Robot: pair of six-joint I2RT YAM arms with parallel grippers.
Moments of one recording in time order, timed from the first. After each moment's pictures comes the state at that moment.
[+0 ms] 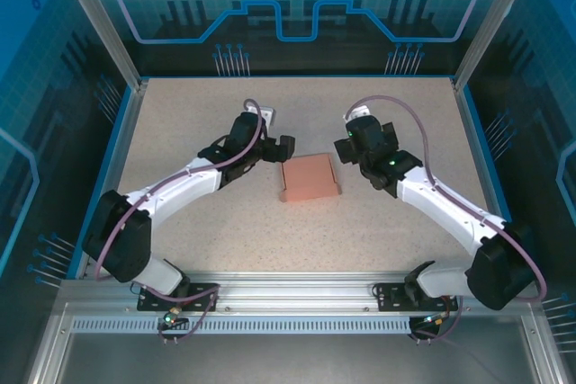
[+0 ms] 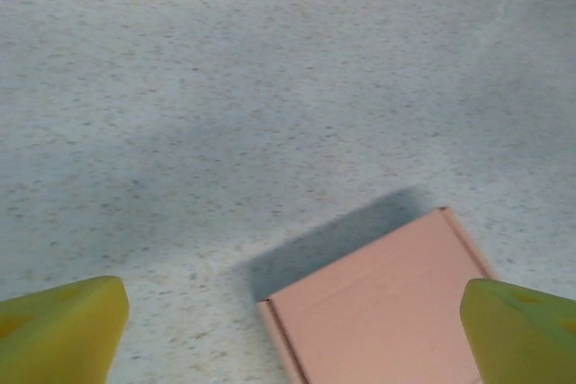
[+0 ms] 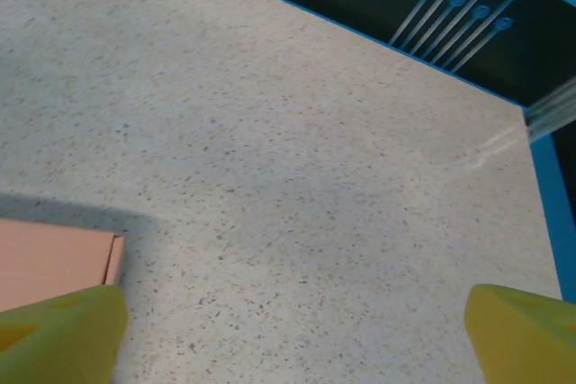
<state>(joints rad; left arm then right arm) -0.53 1.51 1.05 -0.16 -0.13 -0.32 0.55 1.30 1.02 -0.40 0.56 0.00</state>
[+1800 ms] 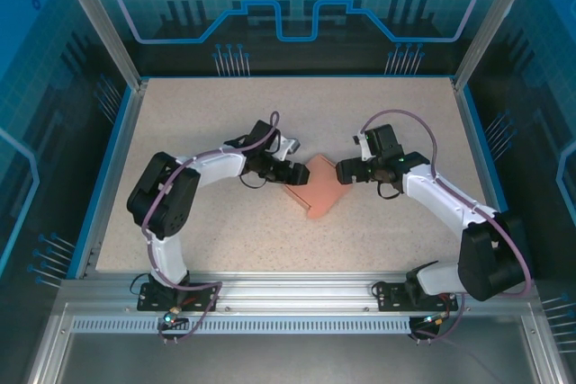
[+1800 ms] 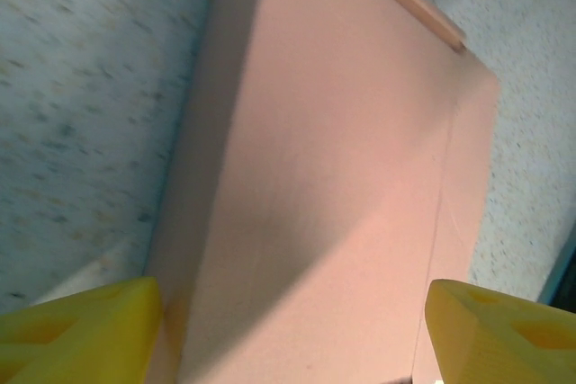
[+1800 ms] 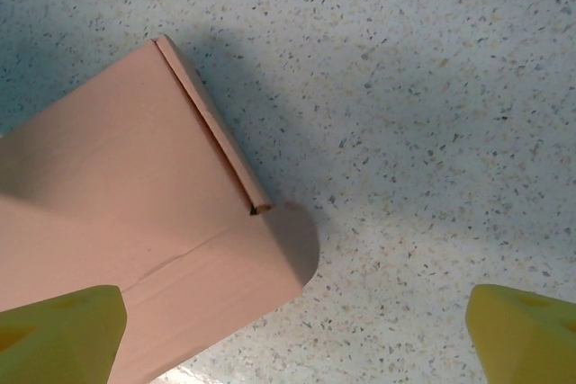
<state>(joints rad) -0.49 1.87 1.15 -0.30 0.58 -0.33 0.35 1.37 0.91 -0.52 -0.03 0.17</state>
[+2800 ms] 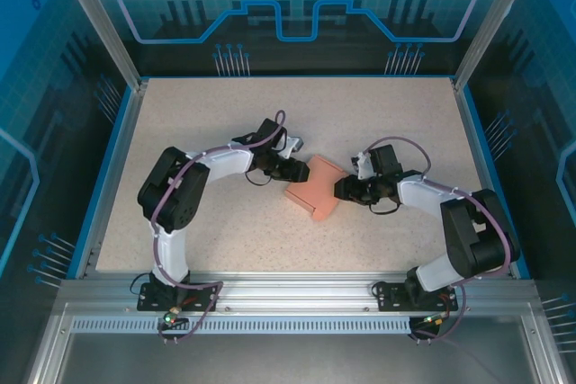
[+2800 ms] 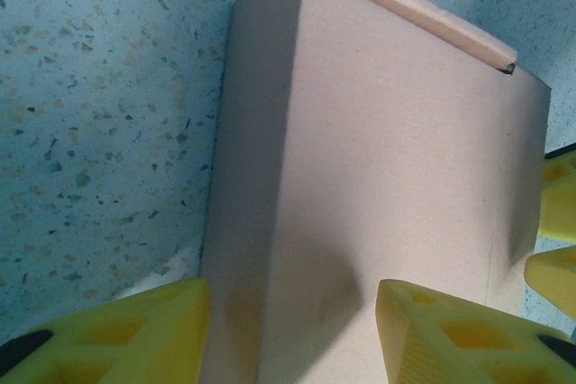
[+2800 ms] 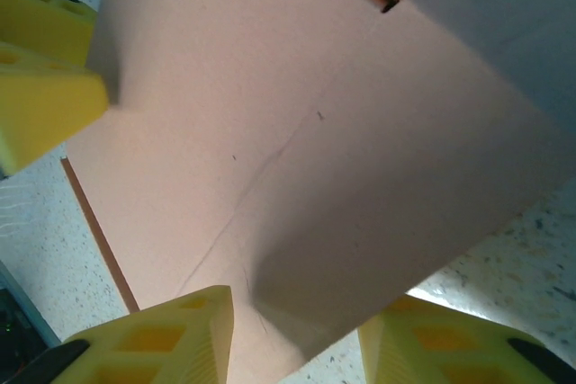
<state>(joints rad) -0.50 1.96 1.24 -0.32 0.52 -0.35 0.28 1.51 0.68 -0.21 -0.55 0.46</state>
